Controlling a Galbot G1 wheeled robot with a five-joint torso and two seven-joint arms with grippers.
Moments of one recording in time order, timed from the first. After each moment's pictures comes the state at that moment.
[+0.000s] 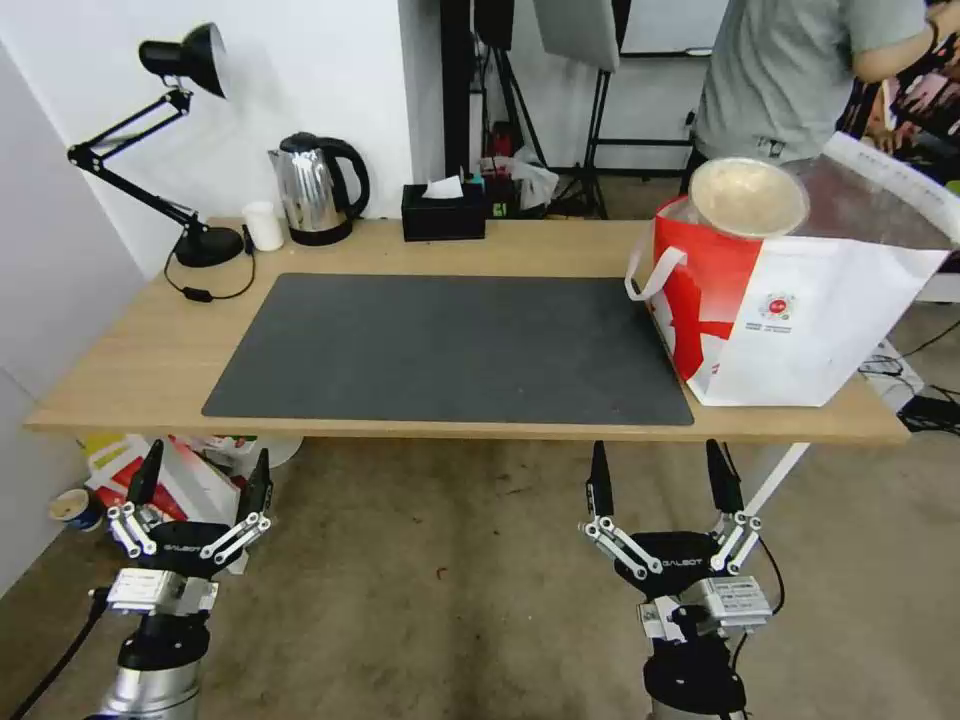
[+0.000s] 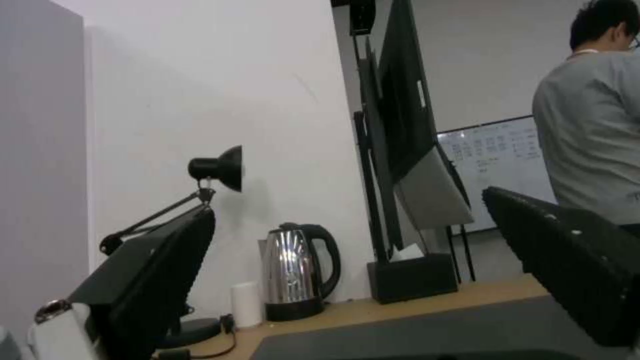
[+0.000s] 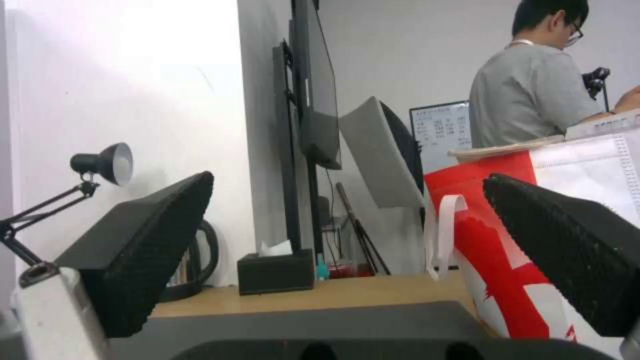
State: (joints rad) left arm 1.82 -1.47 -0.81 -2.07 -0.35 -0.79 0.30; right arm -1.89 1.26 0.12 2.33 -0.26 0.62 0.50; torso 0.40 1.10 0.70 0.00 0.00
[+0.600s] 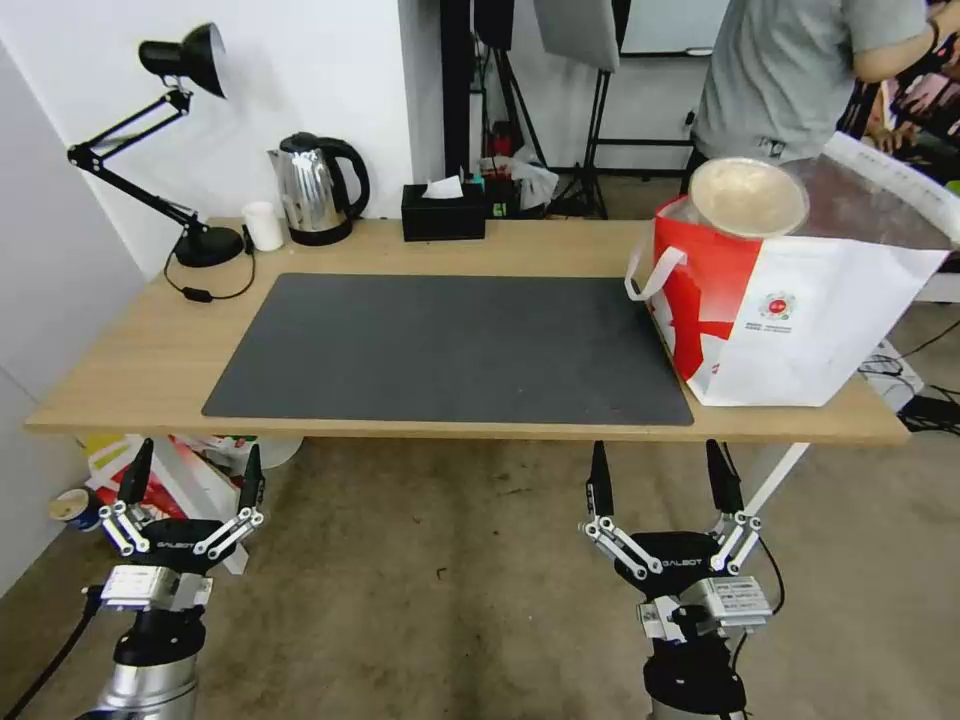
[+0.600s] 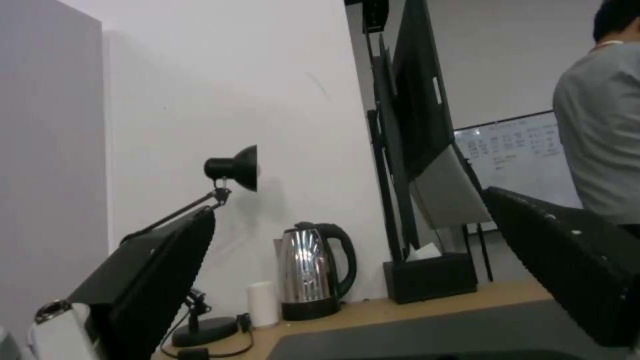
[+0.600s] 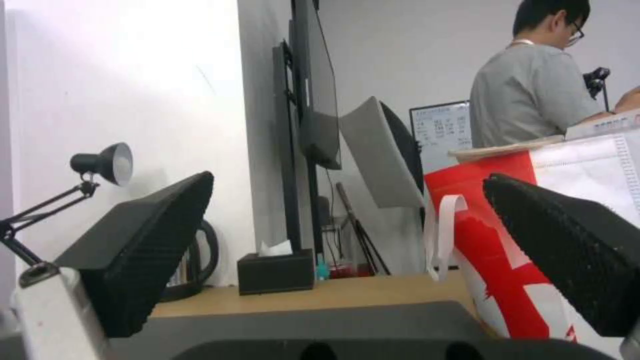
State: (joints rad) left arm 1.81 -1.47 -0.81 -2.07 -0.32 -0.78 0.26; right arm -1.89 1.26 0.12 2.33 -0.26 0.62 0.50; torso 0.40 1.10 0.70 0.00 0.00
